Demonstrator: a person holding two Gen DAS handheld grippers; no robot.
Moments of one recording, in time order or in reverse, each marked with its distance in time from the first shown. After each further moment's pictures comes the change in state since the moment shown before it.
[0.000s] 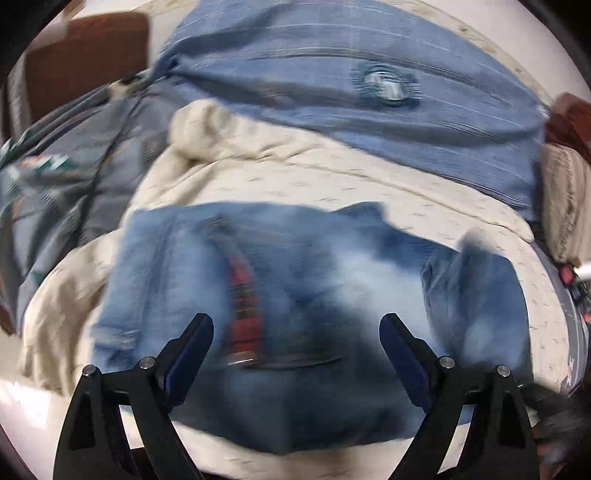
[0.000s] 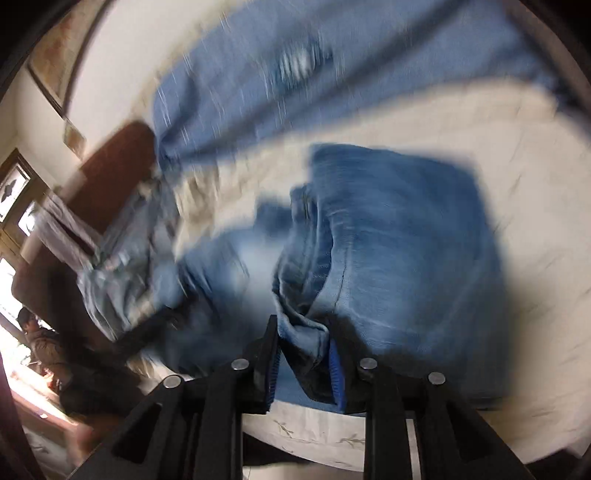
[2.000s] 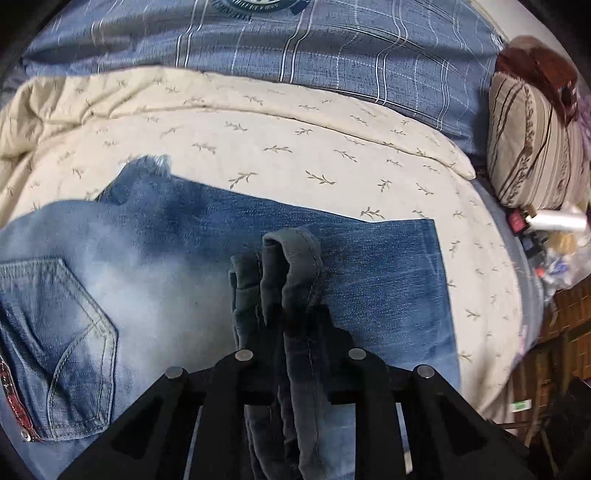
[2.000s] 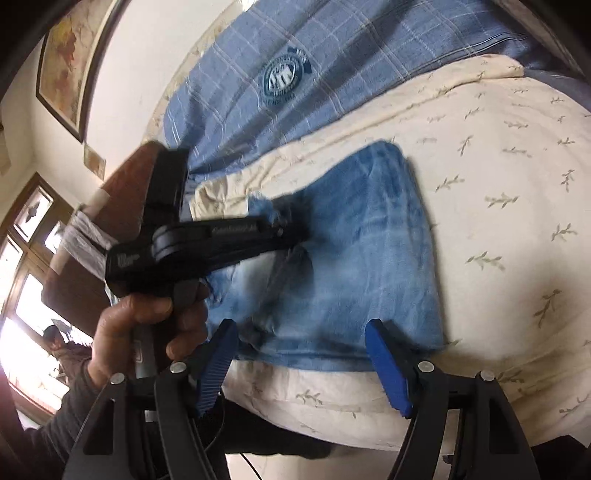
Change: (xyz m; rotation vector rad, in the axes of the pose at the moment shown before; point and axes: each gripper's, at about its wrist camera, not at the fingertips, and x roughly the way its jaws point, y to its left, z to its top) left arm 0.091 -0.141 0.025 0.134 0.320 -0.316; right arm -0.054 -0.063 -0.026 0.046 -0.131 0.157
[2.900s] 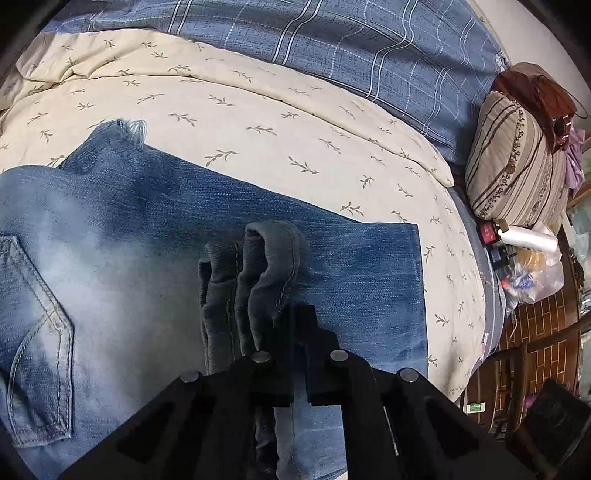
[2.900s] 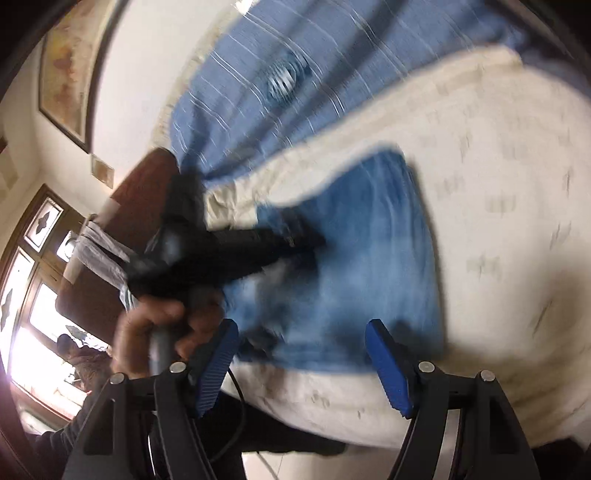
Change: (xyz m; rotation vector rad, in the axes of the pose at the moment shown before) left arm 0.007 0.015 0.008 -0.069 0.051 -0.154; right arm -0.012 -0.004 0.013 0.013 0.005 0.042
